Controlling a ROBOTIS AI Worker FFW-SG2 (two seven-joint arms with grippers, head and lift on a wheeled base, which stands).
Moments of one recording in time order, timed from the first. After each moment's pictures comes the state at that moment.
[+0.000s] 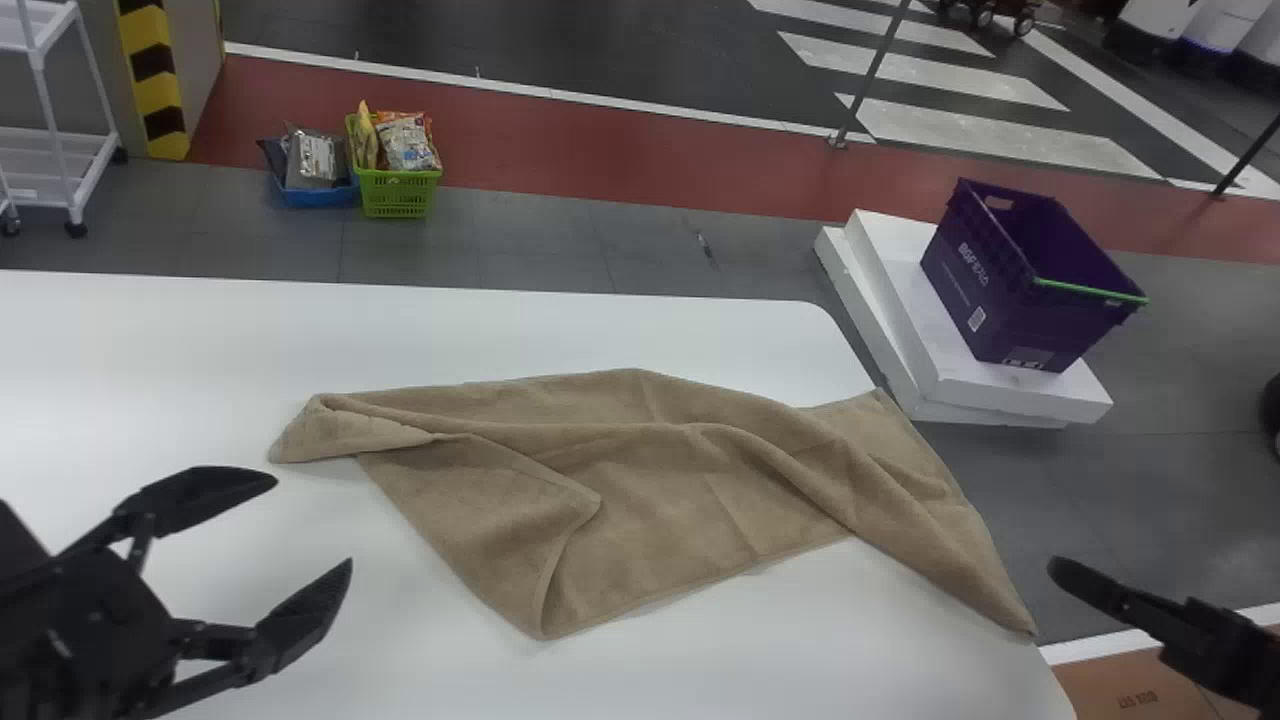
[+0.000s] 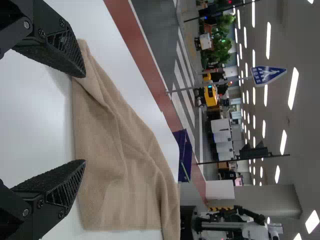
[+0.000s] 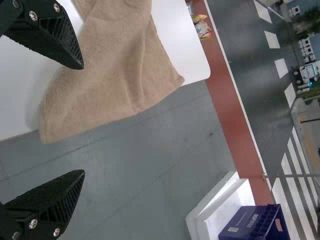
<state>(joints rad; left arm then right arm) 0.31 0.06 -0.03 -1.94 -0.23 0.13 -0.84 0.14 -0.17 -0.98 -1.95 0.08 1.06 0.92</state>
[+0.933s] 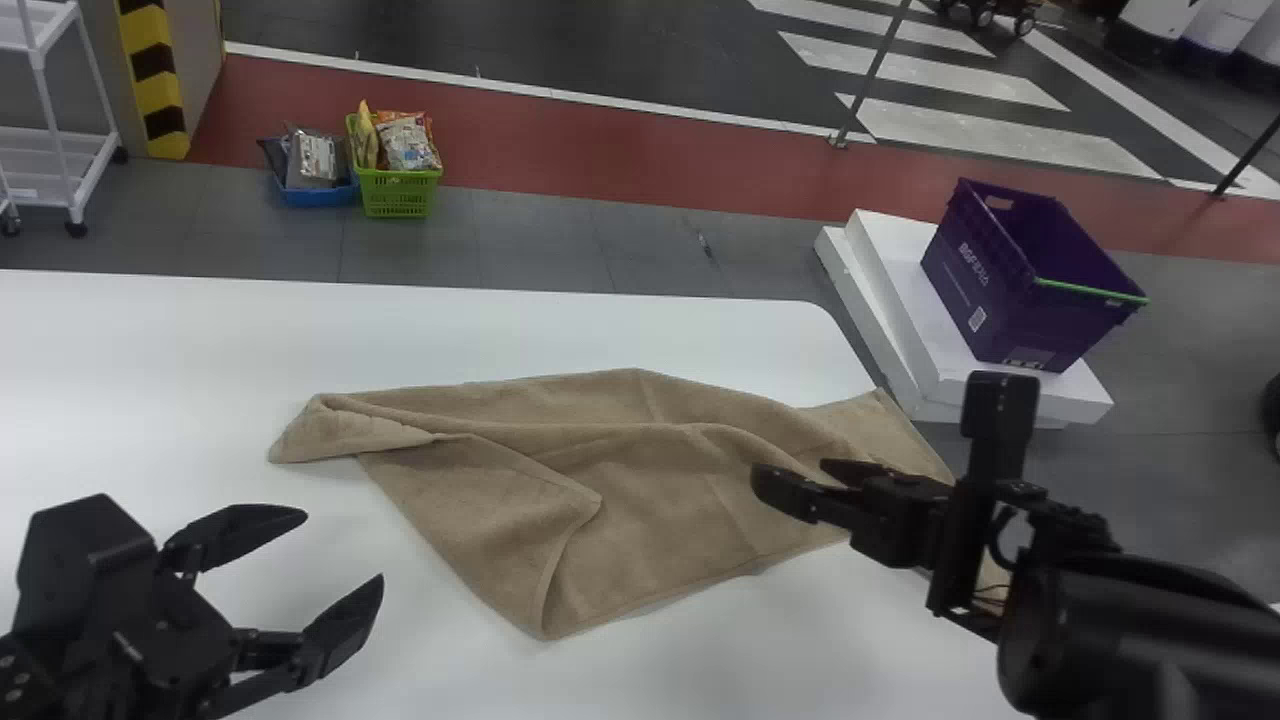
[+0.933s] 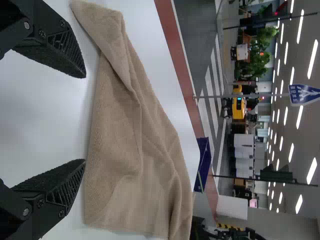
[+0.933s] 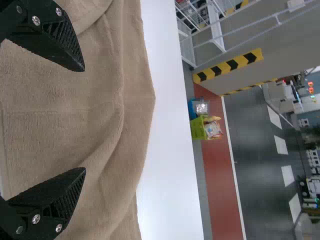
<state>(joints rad) 0.30 0.05 -0.09 -1.94 -0.21 0.33 -0.73 0.11 -0.05 -0.43 -2.09 0.15 1.01 0.79</state>
